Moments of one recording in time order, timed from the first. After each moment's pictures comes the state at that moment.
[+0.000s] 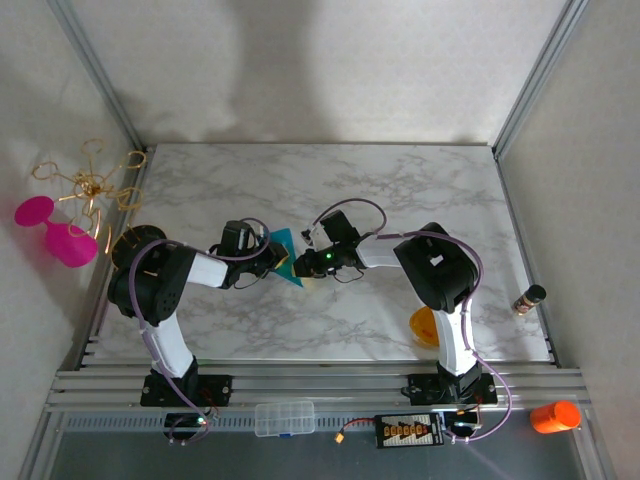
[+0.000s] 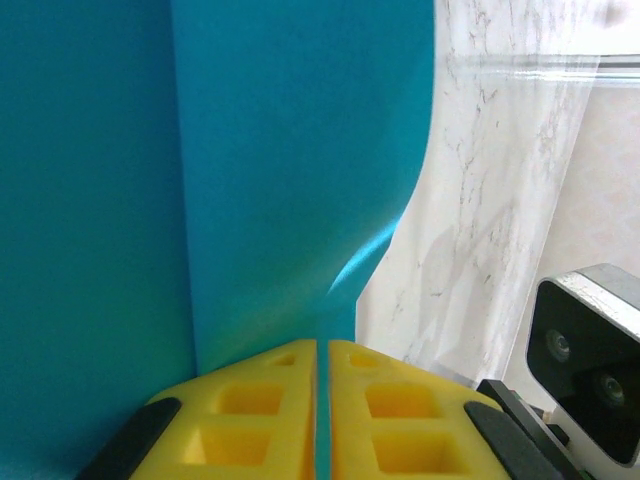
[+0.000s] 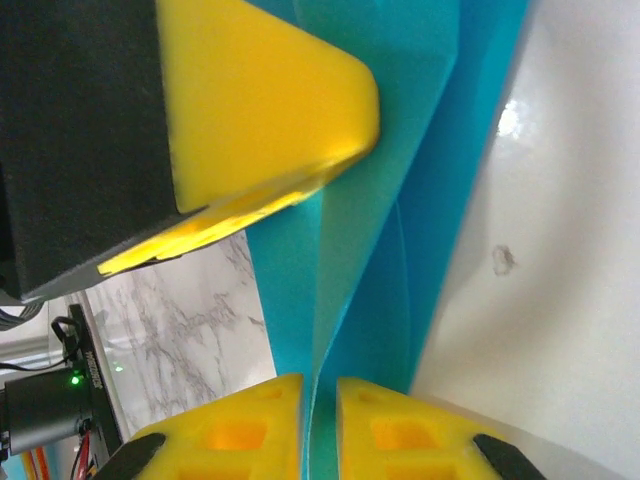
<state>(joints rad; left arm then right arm) -0.29 1.82 0.65 0.46 0.52 -1.09 0.70 2.05 1.14 -0.02 -0.72 0.53</state>
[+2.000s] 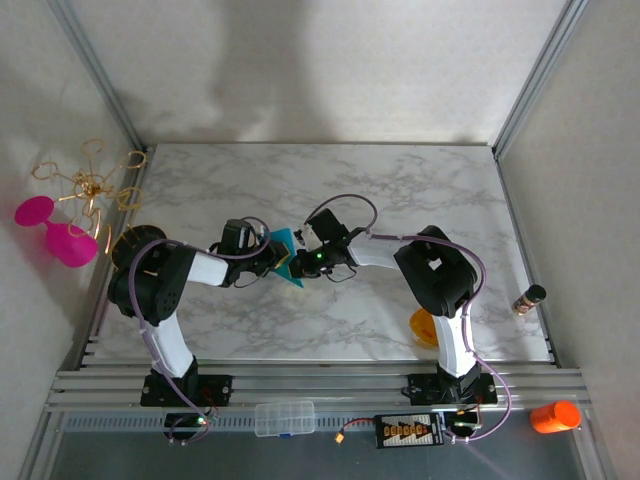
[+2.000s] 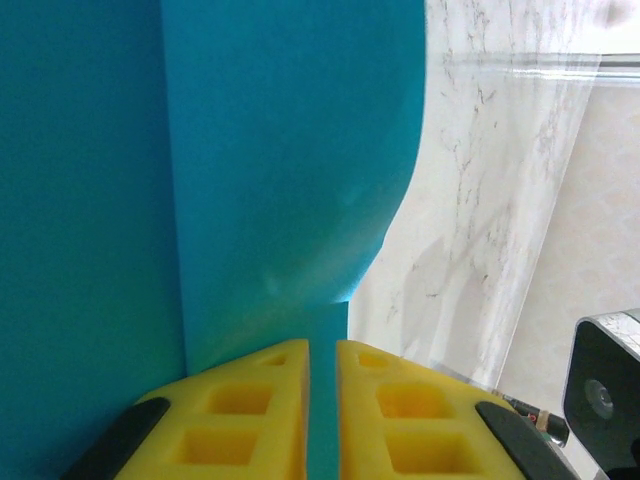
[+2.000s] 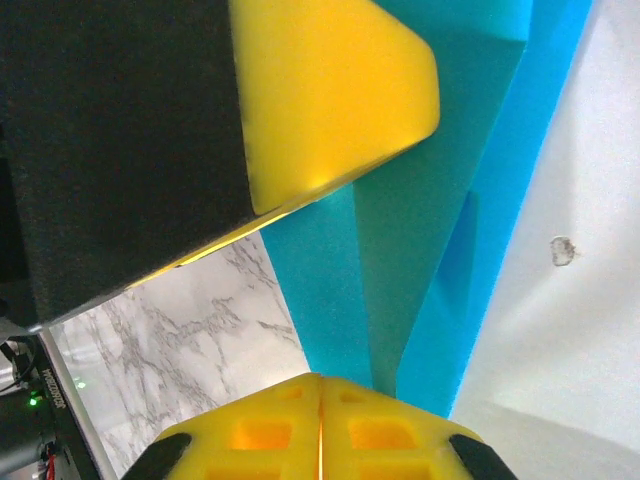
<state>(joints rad) -0.29 1.82 0.66 0.44 0.53 -1.09 0.76 2.03 1.23 -0.19 -0.57 0.52</state>
